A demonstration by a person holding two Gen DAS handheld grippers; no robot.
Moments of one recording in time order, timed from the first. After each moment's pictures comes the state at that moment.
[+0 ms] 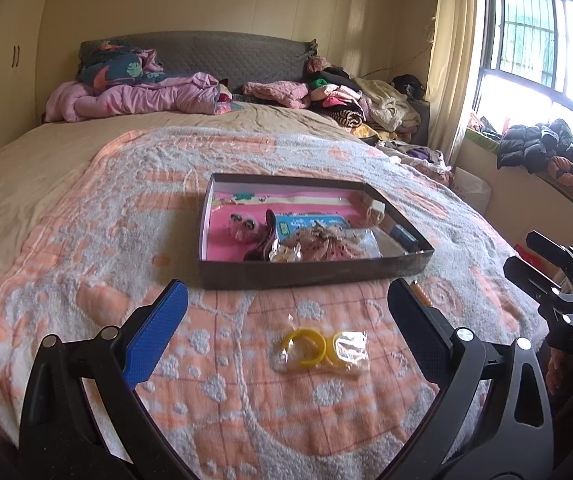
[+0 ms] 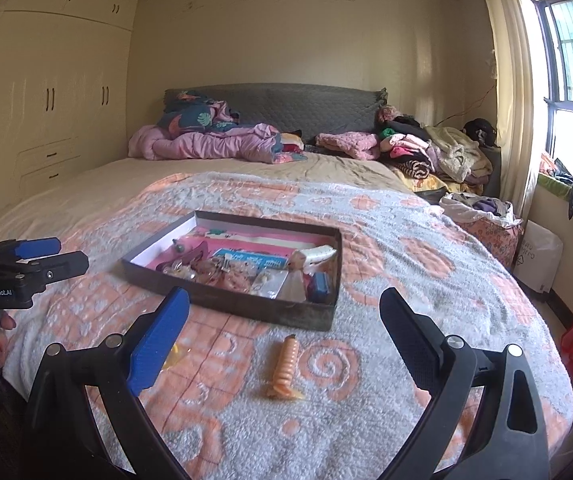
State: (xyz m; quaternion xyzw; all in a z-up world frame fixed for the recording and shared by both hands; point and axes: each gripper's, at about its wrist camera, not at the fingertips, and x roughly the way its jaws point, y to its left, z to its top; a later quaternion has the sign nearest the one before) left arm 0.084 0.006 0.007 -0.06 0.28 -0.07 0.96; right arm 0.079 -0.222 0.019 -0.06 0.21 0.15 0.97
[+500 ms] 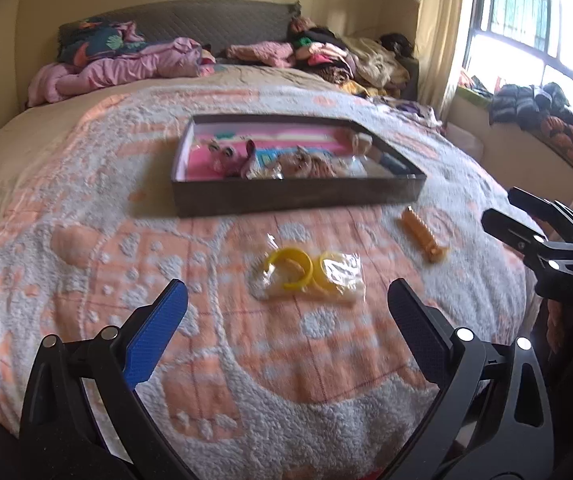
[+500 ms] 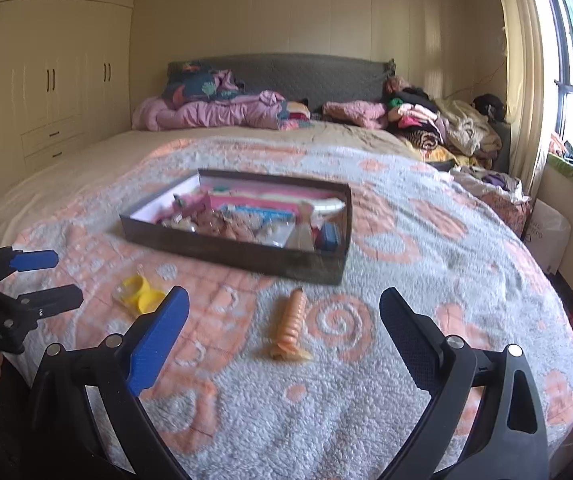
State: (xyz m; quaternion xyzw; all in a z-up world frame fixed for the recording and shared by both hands) left arm 0.072 -0.014 -0.042 -0.03 0.34 -0.10 0.93; right arm 0.090 -0.221 -0.022 -0.06 0.27 0.16 0.95
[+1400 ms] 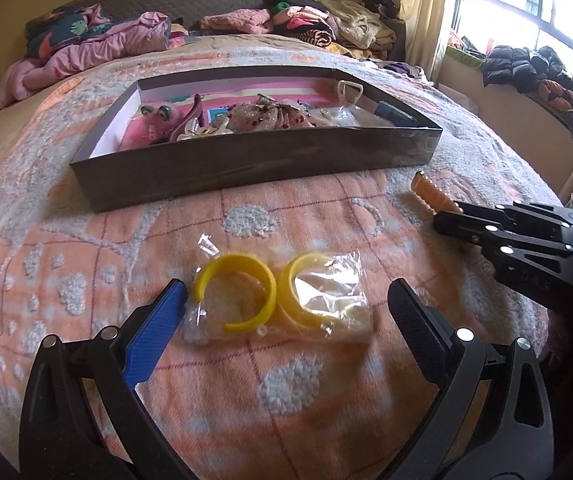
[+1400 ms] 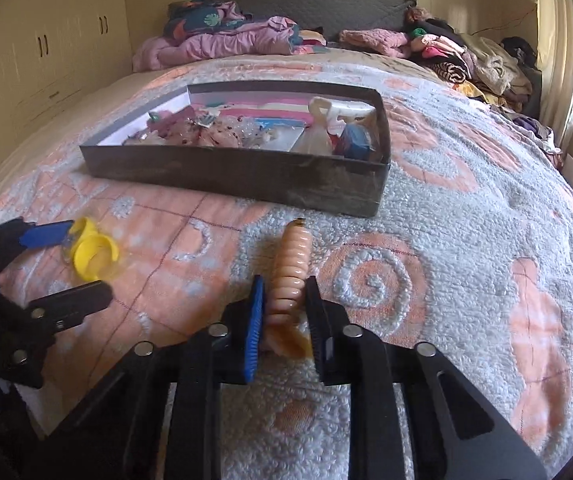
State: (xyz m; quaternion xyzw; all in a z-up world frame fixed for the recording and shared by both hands) left arm 0.132 -0.050 -0.088 0.00 0.39 -0.13 0.91; right arm 0.154 -0.219 -0.082 -0.05 0.38 0.19 0.90
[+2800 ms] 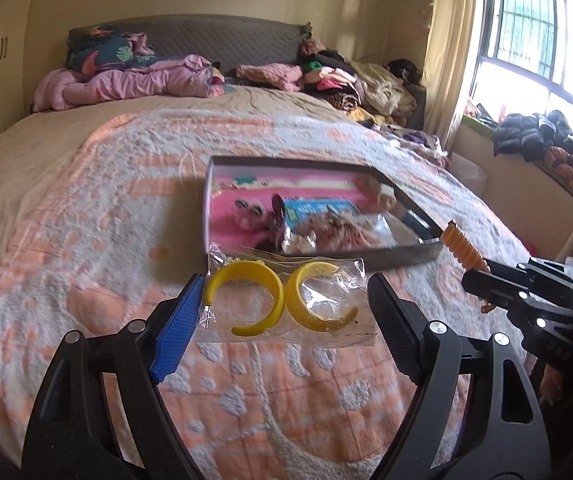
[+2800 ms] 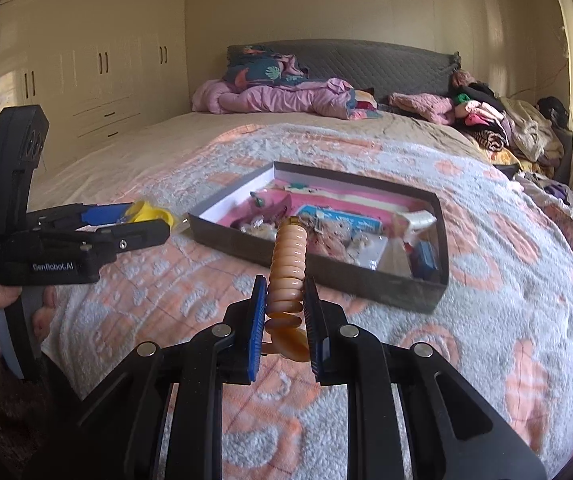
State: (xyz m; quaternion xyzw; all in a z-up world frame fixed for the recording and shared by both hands) left arm 0.110 0.024 -0.003 -0.05 0.30 -0.09 0.95; right arm 0.110 -0.165 0.004 -0.08 0.28 0.27 0.92
